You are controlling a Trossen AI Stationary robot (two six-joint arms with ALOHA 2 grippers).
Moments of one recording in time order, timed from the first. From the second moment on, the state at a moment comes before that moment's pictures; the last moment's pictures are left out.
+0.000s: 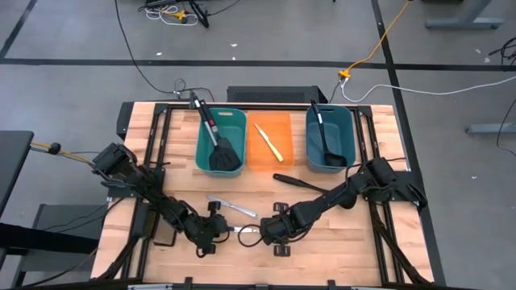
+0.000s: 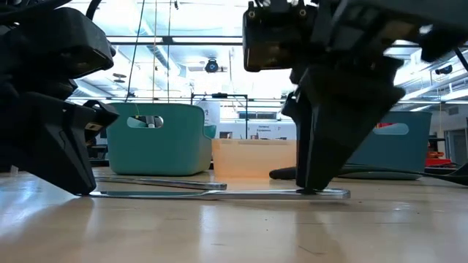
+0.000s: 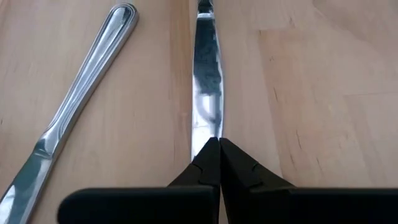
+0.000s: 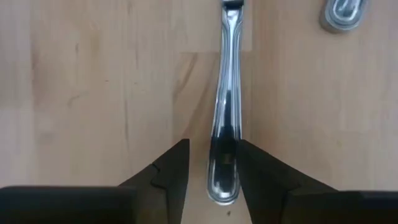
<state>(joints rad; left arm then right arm) -0.68 1.75 0.66 0.09 -0.40 -0.51 0.44 2.07 1.43 -0.62 0.03 0.45</state>
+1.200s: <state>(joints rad) -0.68 1.68 0.66 0.13 -0.51 -0.34 0.43 2.14 1.44 -0.71 0.07 0.41</state>
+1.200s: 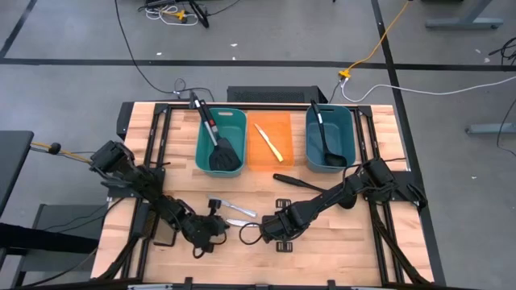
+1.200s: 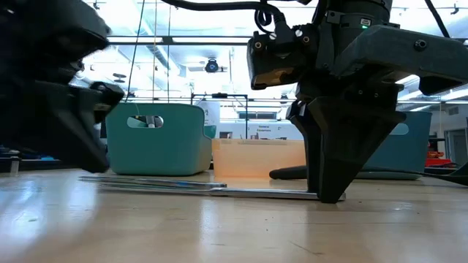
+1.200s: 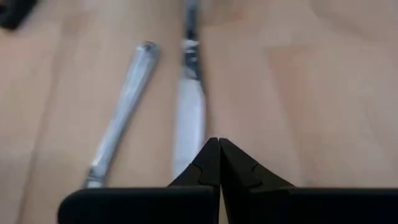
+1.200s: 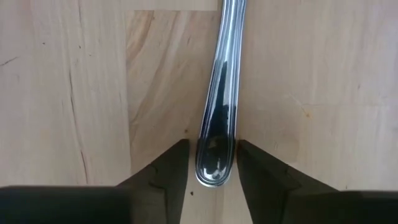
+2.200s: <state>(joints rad) -0.62 1.79 0.67 0.12 -0.42 -0.46 0.43 2.14 1.43 -0.70 0.09 0.36</state>
